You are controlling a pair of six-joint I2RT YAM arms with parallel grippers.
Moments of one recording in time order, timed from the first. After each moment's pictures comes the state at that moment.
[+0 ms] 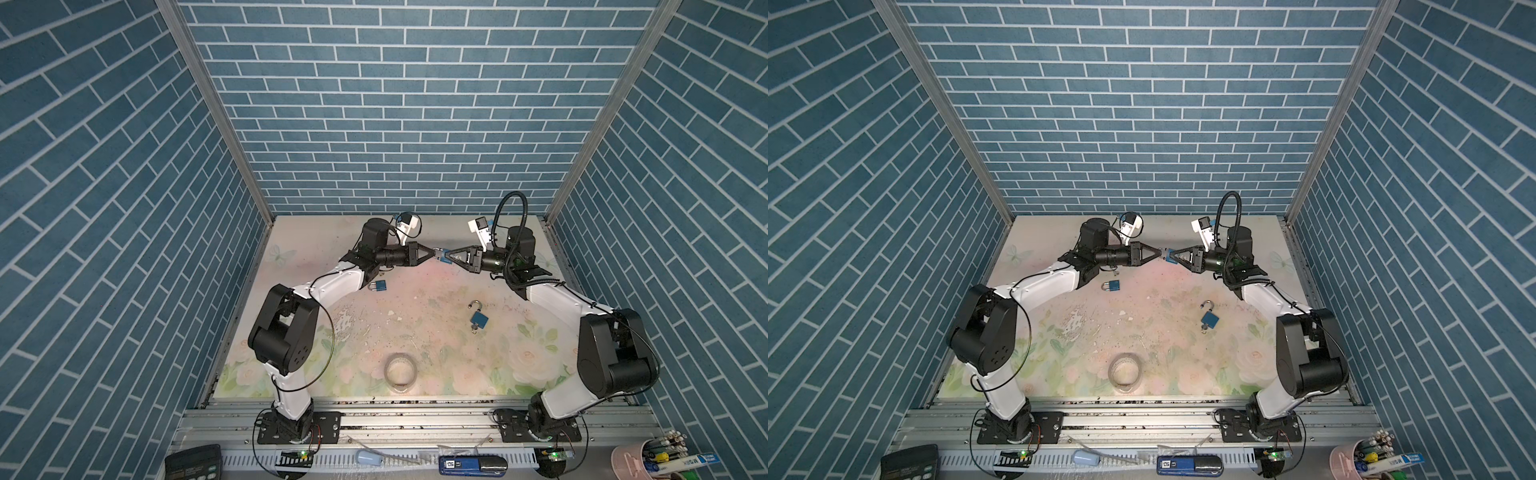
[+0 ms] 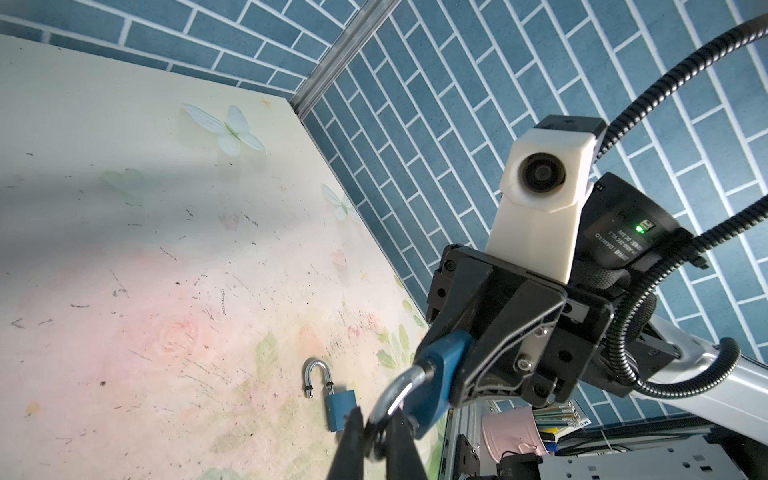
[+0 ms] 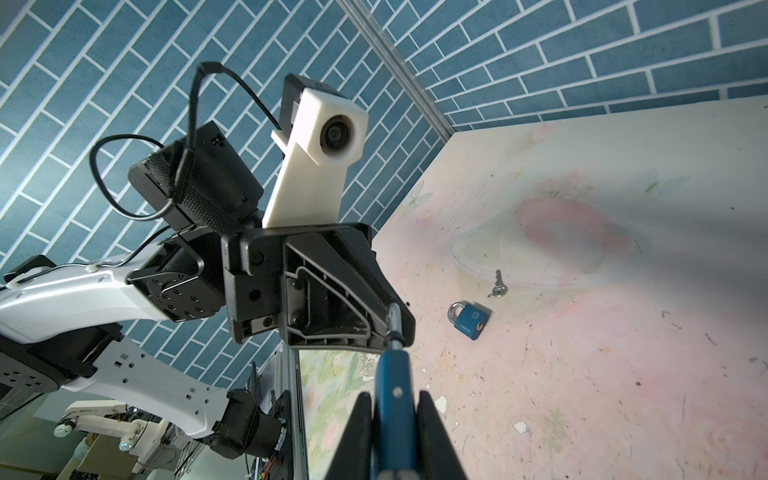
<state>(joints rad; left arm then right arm) -0.51 1.81 1.29 0.20 0.79 -0.66 0.27 1.57 0.99 0.29 -1.05 0.47</state>
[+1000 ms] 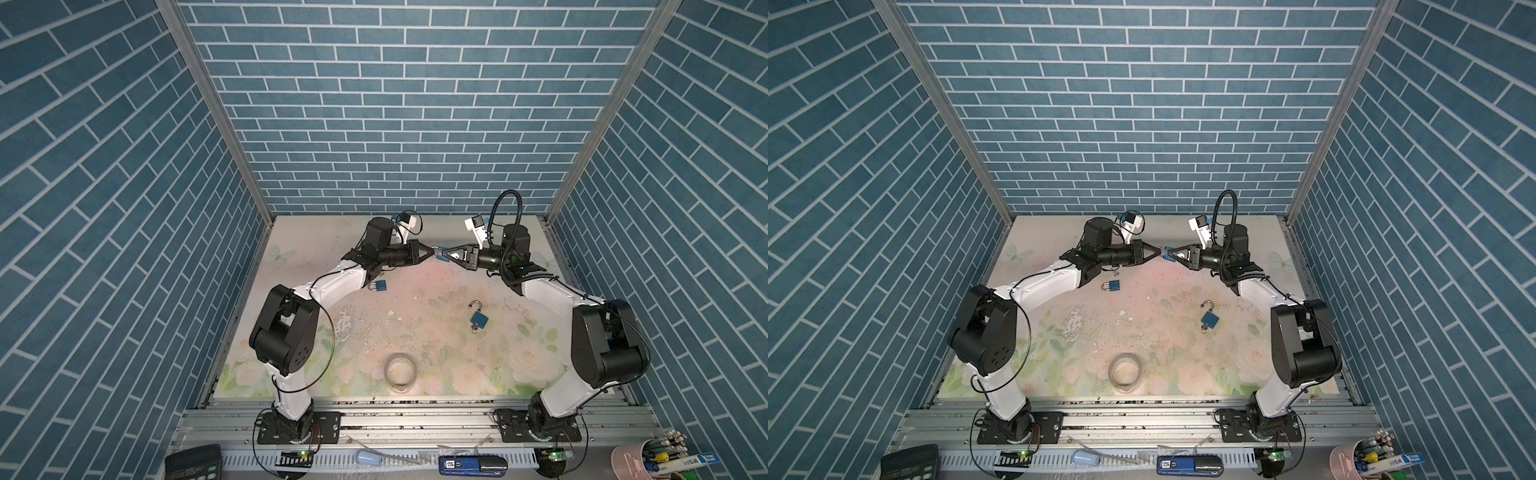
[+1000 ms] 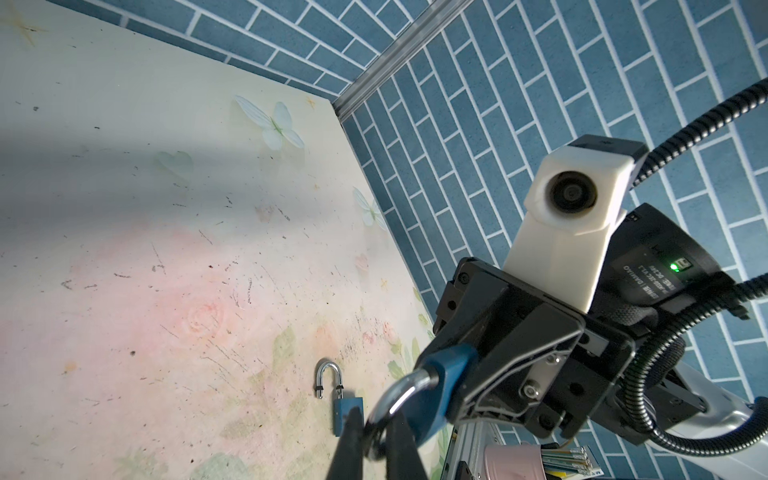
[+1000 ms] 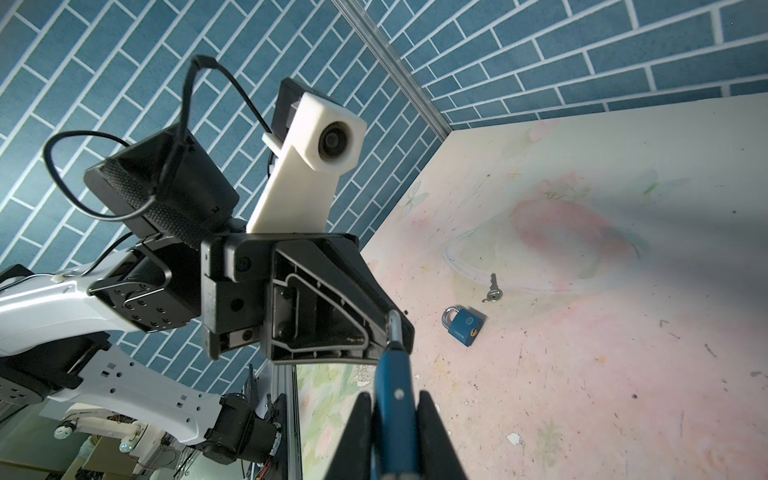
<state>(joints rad) -0.53 1.81 1.33 0.10 0.68 -0.72 0.28 1.65 1.03 0.31 -1.06 0.49</state>
